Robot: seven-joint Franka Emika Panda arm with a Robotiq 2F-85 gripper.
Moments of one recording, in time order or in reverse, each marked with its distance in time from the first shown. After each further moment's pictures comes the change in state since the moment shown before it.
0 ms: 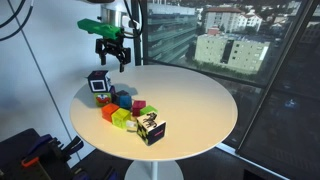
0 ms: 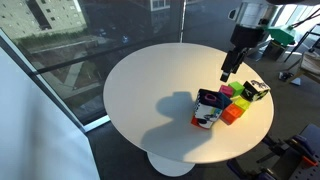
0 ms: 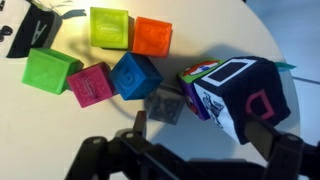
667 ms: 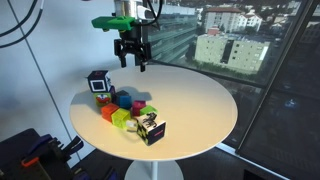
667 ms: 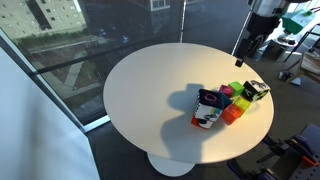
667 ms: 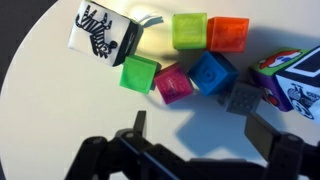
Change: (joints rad) arm -0.072 -0.016 -0.059 0.018 -0.225 0.036 0.125
